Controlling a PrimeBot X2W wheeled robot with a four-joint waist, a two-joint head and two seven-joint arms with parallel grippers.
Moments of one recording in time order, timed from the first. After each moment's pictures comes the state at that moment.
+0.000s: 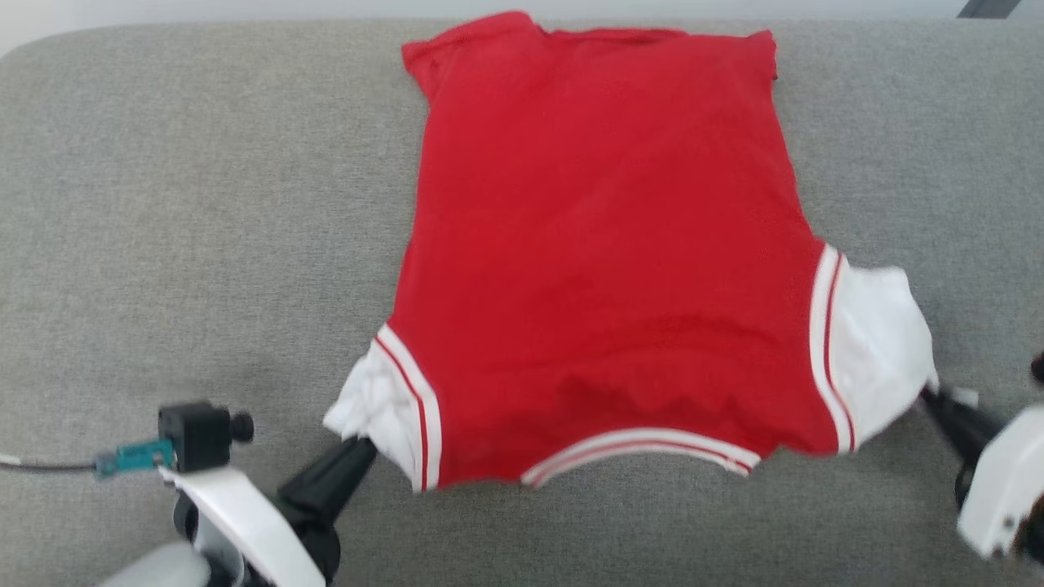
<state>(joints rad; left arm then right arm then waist) -0.43 0.81 -1.01 0.05 -1.40 -0.13 -0.26 -0.07 -0.46 -0.04 -0.07 0.60 0.13 0.54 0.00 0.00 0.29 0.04</state>
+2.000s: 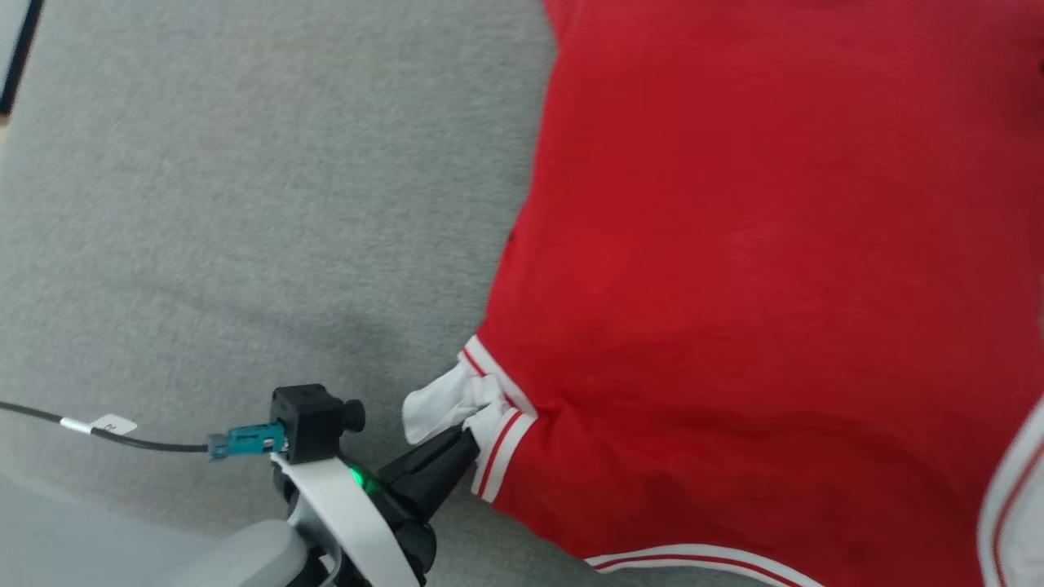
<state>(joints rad) -0.50 0.68 -1.10 0.03 -1.25 -0.13 -0.26 -0.87 -0.49 -0.02 0.23 0.32 0.13 1.02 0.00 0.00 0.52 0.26</state>
